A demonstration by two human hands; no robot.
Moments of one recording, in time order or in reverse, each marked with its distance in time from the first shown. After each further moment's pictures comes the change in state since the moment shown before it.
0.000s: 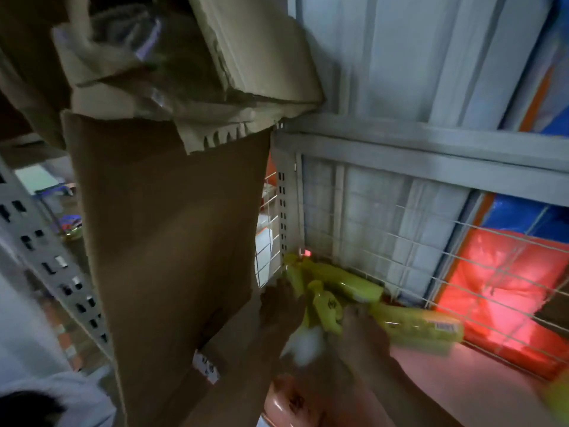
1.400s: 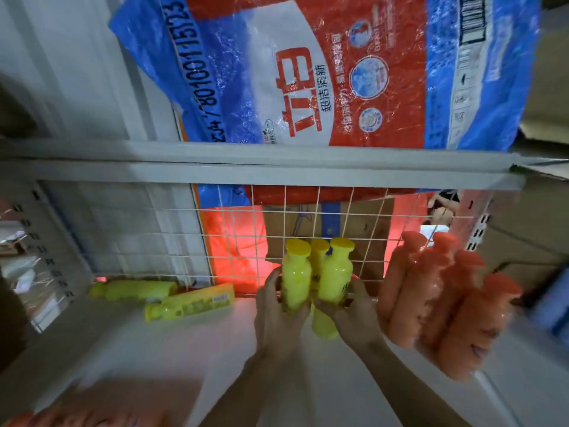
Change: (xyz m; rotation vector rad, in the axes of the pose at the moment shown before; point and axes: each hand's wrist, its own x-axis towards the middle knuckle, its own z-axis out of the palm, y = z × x) left_hand -0.250 0.240 0.130 -0.802 -0.267 0.551; right_hand -0.204 0.280 -0.115 0.863 0.696 0.331
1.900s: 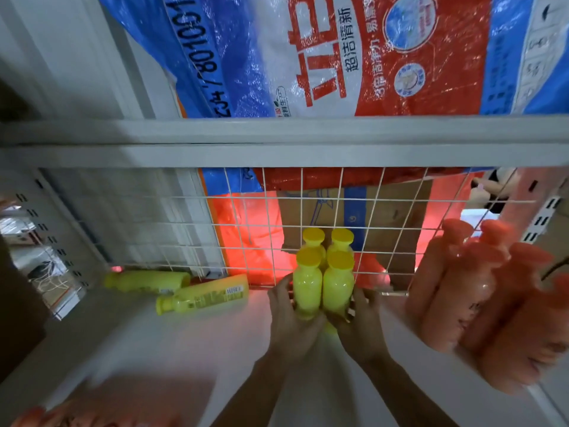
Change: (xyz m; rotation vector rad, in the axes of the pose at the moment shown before) left_hand 0.021 -0.066 0.012 0.016 -0.042 -0.015; right_hand 0.011 0.056 0.043 -0.083 -0.041 -0.059
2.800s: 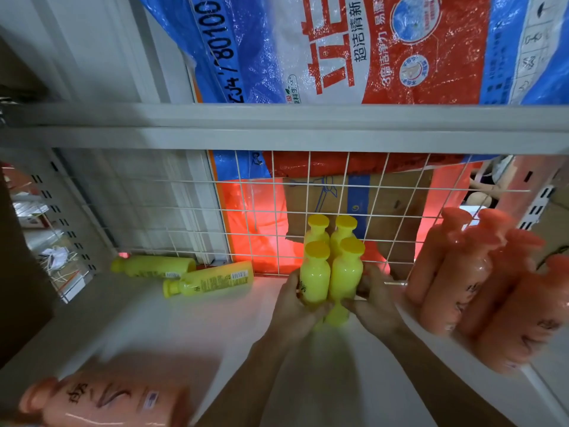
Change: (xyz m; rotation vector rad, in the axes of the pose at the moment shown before) left_hand -0.009 0.014 -0.016 -0.088 -0.195 -0.027; right_hand 0.005 -0.007 -0.025 0.146 -0.145 0.061
